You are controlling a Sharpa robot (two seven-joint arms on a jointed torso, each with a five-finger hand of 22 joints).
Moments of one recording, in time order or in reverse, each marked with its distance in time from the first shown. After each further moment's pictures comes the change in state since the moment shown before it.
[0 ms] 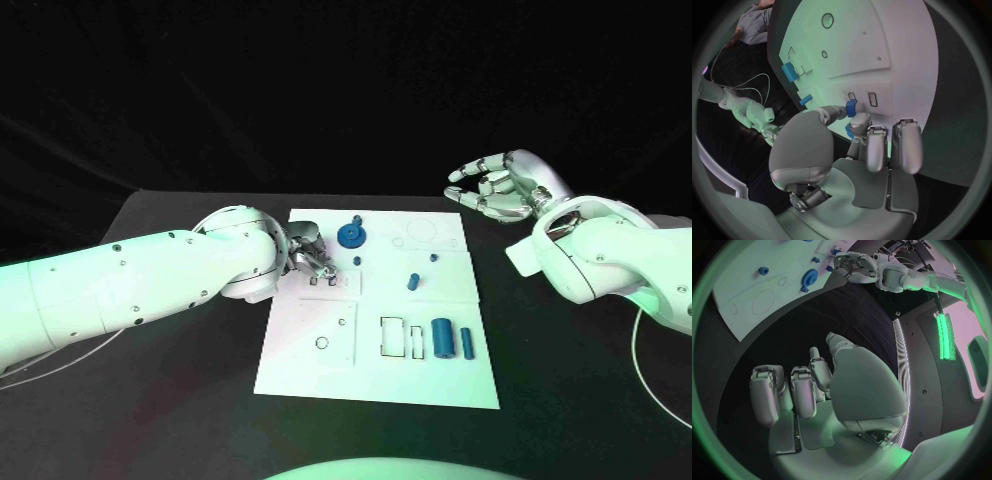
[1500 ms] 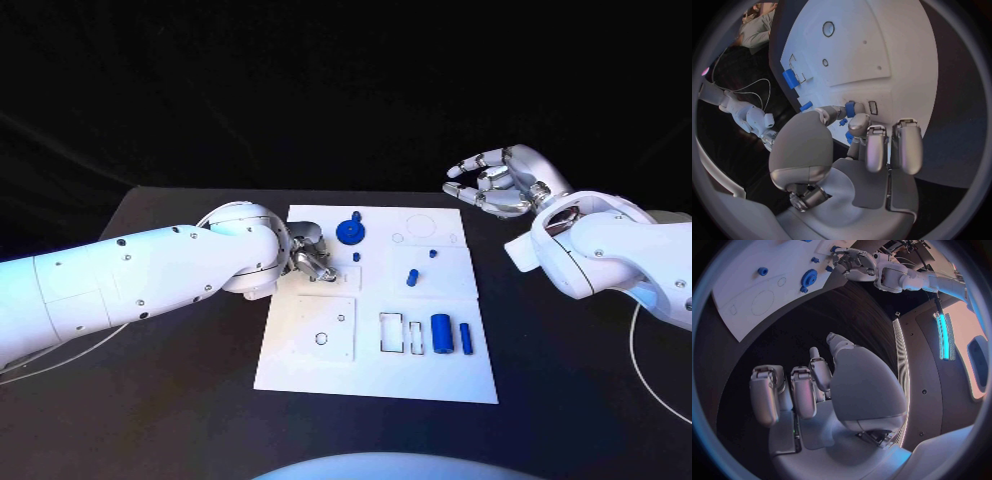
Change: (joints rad) left arm 0.003 0.021 -0.004 -0.021 0.007 0.072 -0.004; left_hand -0.029 0.028 0.000 0.000 -0.019 0.014 -0.007 0.003 0.012 0.015 -0.008 0.010 0.009 0.000 -0.007 0.004 0.000 0.000 0.004 -0.004 0.004 0.006; right arm -0.001 0.000 0.000 0.000 0.000 0.000 0.001; right_hand -0.008 0.000 0.000 0.000 0.006 0.000 0.000 0.000 -0.001 0.000 0.000 0.000 0.001 0.000 0.000 0.000 0.000 0.000 0.000 0.000 0.000 0.000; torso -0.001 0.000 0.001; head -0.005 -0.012
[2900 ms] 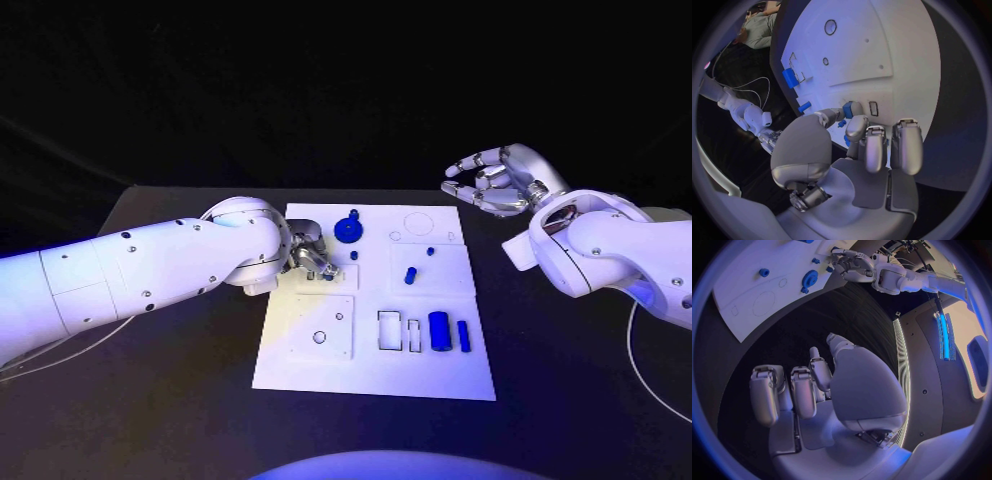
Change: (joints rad) left arm 0.006 0.031 0.002 -0.042 0.034 0.042 -0.011; left_hand -0.060 0.027 -0.047 -0.047 -0.012 0.054 -0.028 0.007 0.008 0.040 -0.023 0.035 0.046 0.000 -0.021 0.012 0.000 -0.016 0.003 -0.011 0.000 0.013; right arm -0.003 -0.004 0.000 0.003 0.000 0.000 0.000; right_hand -0.005 0.005 0.000 0.000 0.004 0.000 0.000 0.004 -0.001 0.000 0.000 0.000 0.000 0.000 0.000 0.000 0.000 0.000 0.000 0.000 -0.005 0.000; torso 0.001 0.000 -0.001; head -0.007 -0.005
